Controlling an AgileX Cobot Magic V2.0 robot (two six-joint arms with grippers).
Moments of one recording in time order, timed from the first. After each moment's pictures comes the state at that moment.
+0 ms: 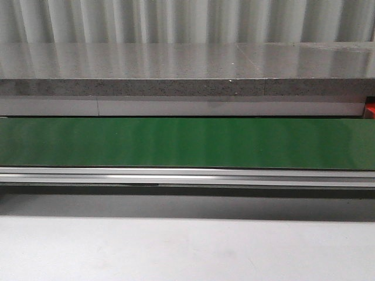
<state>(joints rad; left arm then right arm) 0.28 1.49 -1.21 -0.12 0.83 0.04 0.10 0.25 -0.46 -0.01 0.70 0.06</state>
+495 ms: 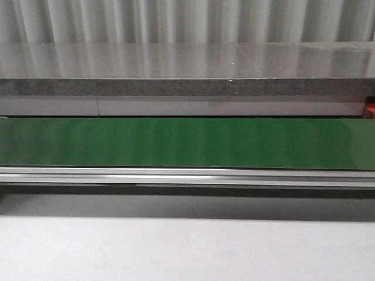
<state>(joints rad) 0.38 1.92 -1.63 -0.11 1.01 -0.14 0.10 0.25 -0.46 -0.01 0.70 0.06</state>
